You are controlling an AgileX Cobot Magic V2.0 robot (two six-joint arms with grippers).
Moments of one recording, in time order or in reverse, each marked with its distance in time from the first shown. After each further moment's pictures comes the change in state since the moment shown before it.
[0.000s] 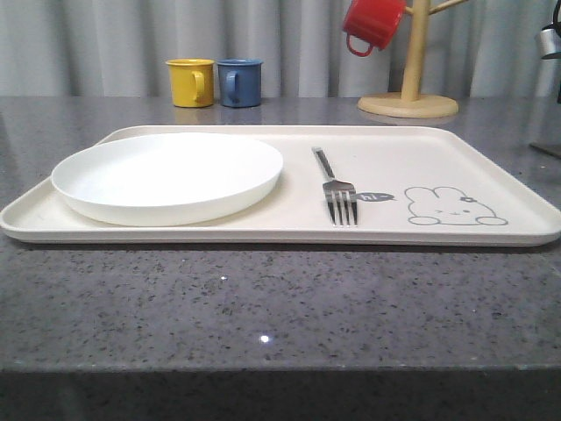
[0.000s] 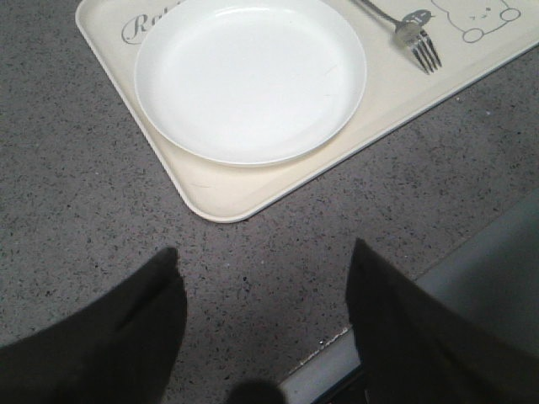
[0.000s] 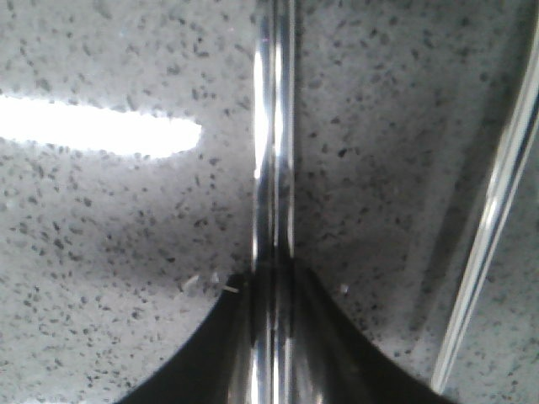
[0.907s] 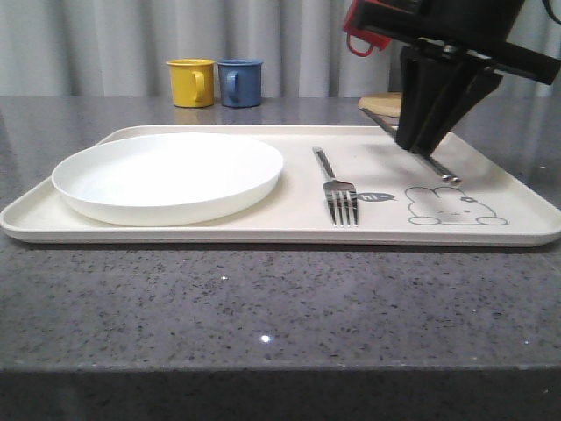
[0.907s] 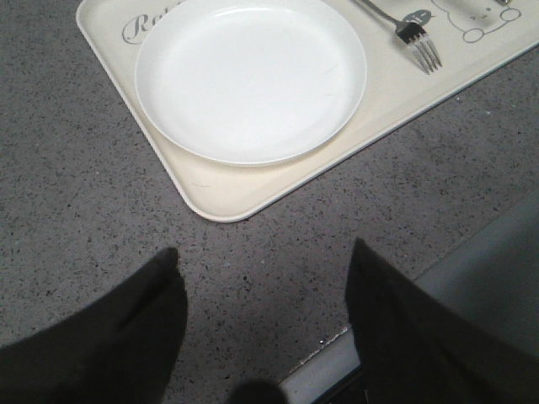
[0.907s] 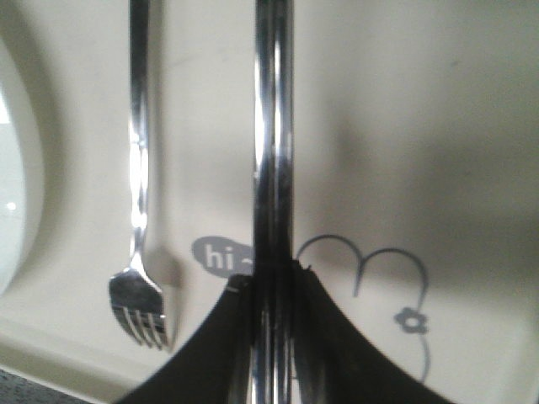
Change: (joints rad) left arm 0.000 0.000 0.000 0.000 0.000 0.000; right arm 0.379 -0.028 -0.081 0.284 -0.001 0.363
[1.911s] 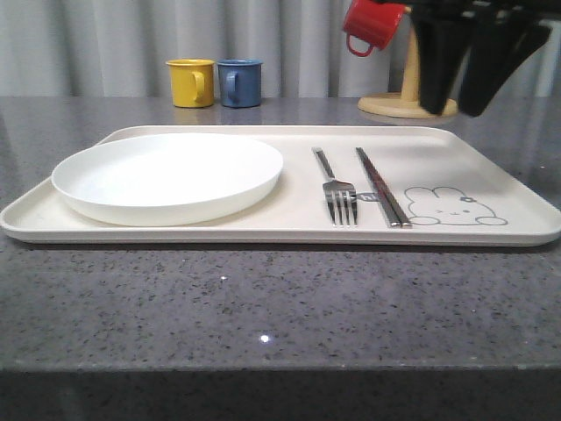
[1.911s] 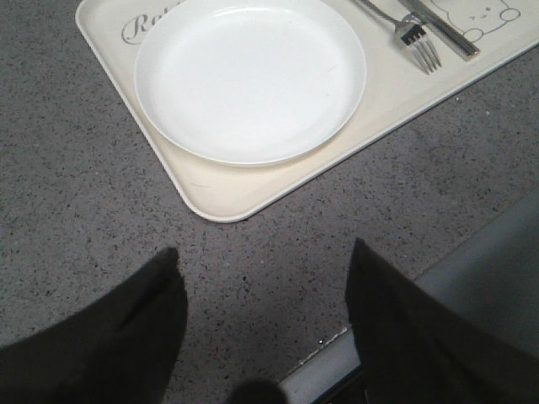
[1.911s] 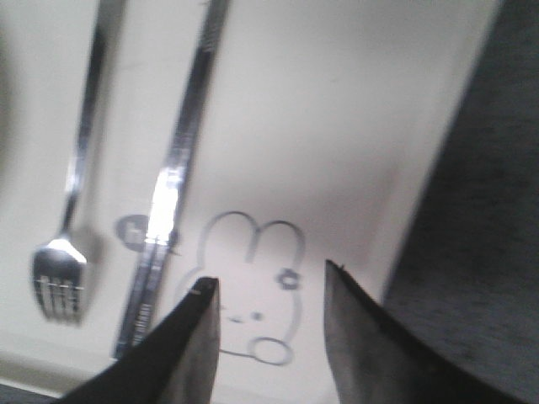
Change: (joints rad) left arm 0.000 0.000 0.000 0.000 0.000 0.000; right arm 0.026 -0.140 0.024 -0.257 0.000 0.001
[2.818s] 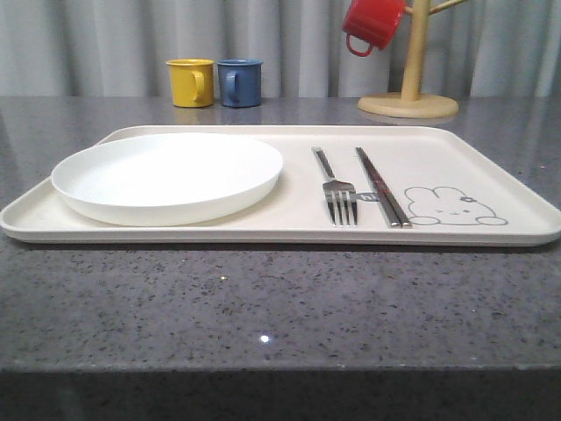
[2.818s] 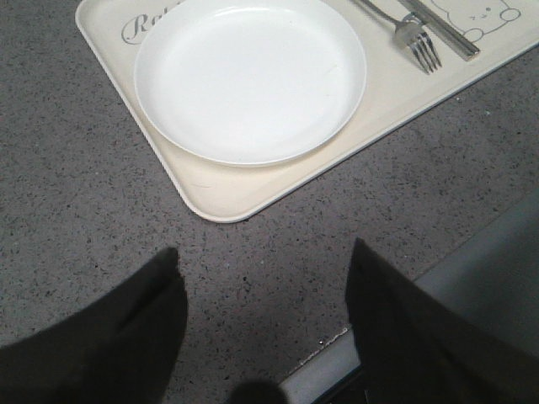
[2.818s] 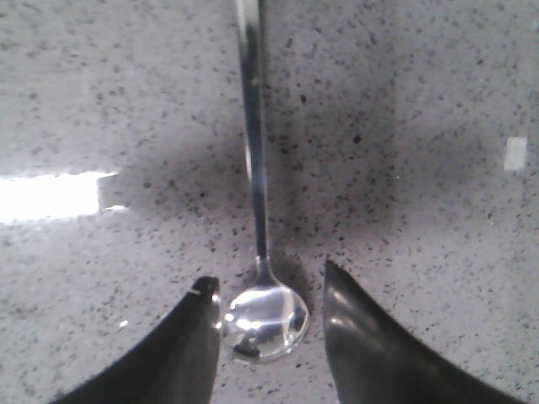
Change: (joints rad) left arm 0.000 0.000 0.000 0.000 0.000 0.000; right arm -0.506 0.012 0.106 -0.130 0.009 -0.236
